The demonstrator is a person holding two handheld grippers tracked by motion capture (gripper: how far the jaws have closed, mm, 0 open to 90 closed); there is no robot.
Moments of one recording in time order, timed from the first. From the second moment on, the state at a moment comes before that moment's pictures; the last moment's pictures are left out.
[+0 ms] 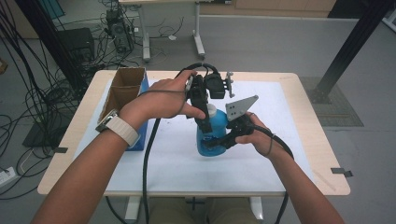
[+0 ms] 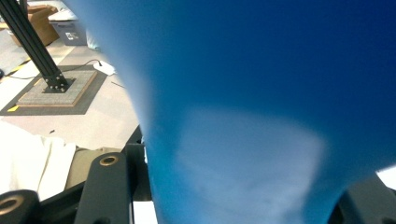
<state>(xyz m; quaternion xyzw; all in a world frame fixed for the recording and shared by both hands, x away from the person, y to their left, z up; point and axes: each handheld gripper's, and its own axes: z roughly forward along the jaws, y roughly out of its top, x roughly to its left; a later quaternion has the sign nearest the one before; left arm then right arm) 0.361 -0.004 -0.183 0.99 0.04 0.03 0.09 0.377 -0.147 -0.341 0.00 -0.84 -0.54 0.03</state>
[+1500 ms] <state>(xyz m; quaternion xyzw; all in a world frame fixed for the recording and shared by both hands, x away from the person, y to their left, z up) 0.360 -0.005 -0.183 0.99 0.04 0.03 0.09 0.376 -0.146 -0.341 0.00 -0.84 -0.53 0.03</state>
